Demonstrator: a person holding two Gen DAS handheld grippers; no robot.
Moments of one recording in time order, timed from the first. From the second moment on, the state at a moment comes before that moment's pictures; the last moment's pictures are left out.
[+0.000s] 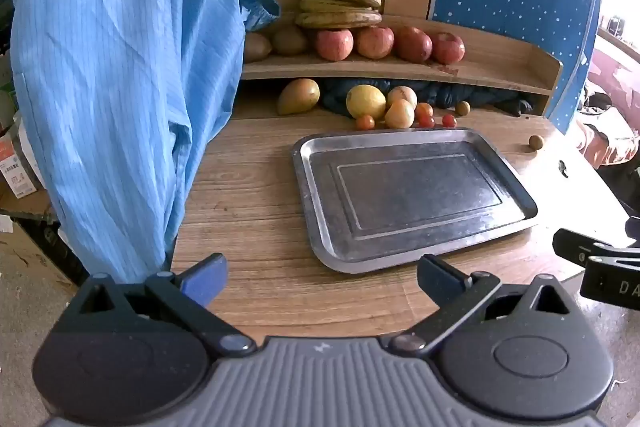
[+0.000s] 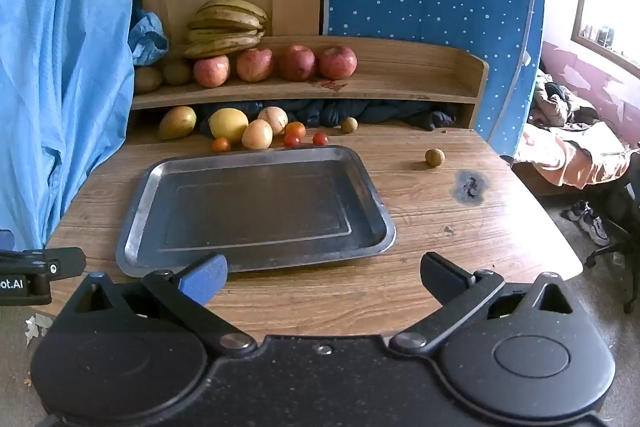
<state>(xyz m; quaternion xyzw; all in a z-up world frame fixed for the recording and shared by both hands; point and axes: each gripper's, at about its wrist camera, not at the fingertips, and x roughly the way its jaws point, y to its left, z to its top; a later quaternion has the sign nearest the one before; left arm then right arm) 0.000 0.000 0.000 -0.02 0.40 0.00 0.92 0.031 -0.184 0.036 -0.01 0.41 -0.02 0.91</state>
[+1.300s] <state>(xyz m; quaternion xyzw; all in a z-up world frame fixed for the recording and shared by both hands) -0.001 0.000 -0.001 -0.02 0.41 0.00 0.91 0.030 -0.186 0.035 -0.01 0.41 -0.02 0.91</state>
